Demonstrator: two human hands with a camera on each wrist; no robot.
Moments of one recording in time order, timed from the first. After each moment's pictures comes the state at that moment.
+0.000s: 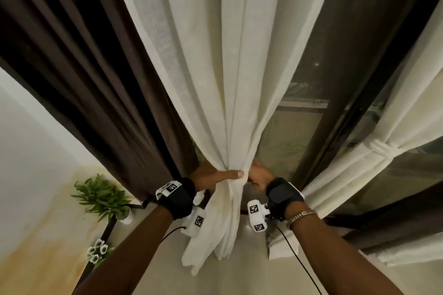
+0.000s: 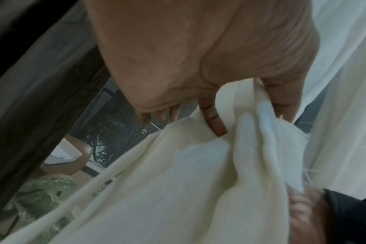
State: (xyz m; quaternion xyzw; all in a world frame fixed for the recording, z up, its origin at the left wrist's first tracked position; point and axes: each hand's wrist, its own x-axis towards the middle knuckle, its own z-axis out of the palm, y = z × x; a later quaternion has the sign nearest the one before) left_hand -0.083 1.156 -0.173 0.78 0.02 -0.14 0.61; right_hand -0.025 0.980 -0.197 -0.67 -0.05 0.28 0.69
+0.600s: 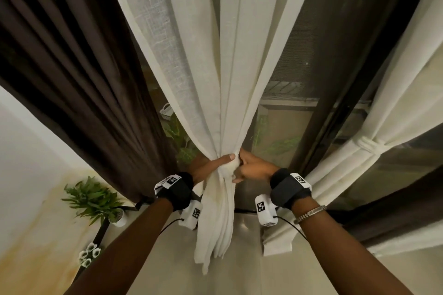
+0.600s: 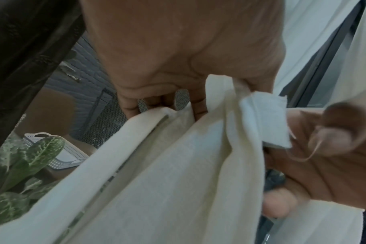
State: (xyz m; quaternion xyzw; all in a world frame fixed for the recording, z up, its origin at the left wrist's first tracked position) left_hand -0.063 1.144 -0.176 0.75 0.07 -0.09 0.65; right_hand -0.020 0.961 -0.170 -0.75 -0.17 0.36 0.54
